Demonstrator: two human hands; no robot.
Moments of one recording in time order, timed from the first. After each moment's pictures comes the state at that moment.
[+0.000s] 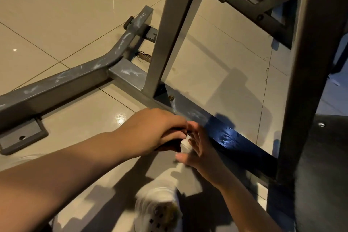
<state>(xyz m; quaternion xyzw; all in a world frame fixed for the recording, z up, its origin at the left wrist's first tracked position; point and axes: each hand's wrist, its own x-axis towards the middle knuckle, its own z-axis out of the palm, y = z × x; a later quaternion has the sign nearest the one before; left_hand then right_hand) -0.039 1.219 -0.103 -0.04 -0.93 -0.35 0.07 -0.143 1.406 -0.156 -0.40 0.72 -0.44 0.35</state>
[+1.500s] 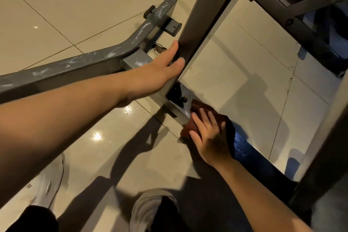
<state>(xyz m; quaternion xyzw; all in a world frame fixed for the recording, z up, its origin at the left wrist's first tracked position) -0.064 1.155 -0.083 0.21 -0.72 -0.66 0.03 -0.213 1.369 -0.218 -0.48 0.87 0.05 0.10</state>
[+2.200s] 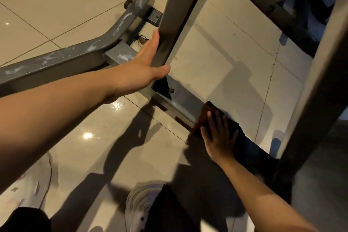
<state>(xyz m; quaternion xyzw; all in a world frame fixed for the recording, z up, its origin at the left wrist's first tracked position) -0.070 1.162 -0.085 0.23 -0.74 -0.63 0.02 -0.228 1.434 -0.231 -0.33 0.94 0.01 0.12</state>
